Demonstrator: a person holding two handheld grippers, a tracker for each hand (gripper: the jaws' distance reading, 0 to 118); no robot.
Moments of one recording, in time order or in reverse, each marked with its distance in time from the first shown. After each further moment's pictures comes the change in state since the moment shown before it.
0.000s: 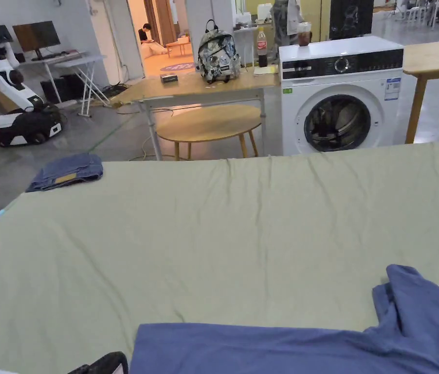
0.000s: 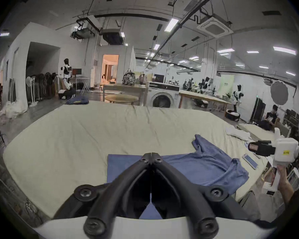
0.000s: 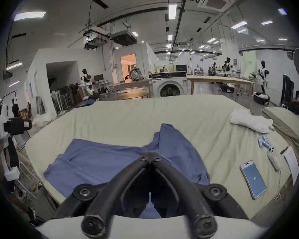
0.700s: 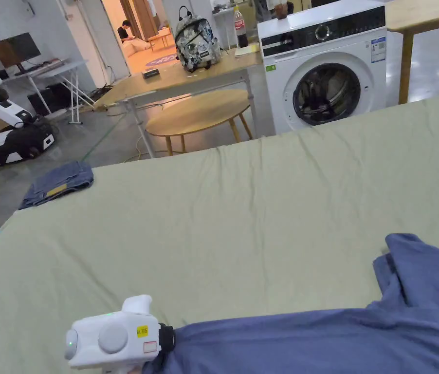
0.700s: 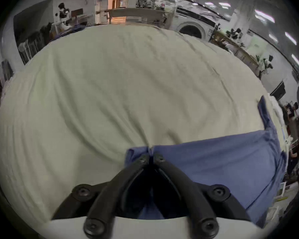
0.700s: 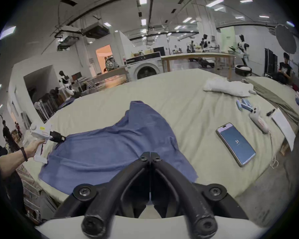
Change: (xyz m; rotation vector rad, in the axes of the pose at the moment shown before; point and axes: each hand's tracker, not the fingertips) left arm -0.099 -0.049 -0.307 -0.646 0.138 0.051; right arm 0.073 -0.033 0.026 -0.138 -0.153 -0.195
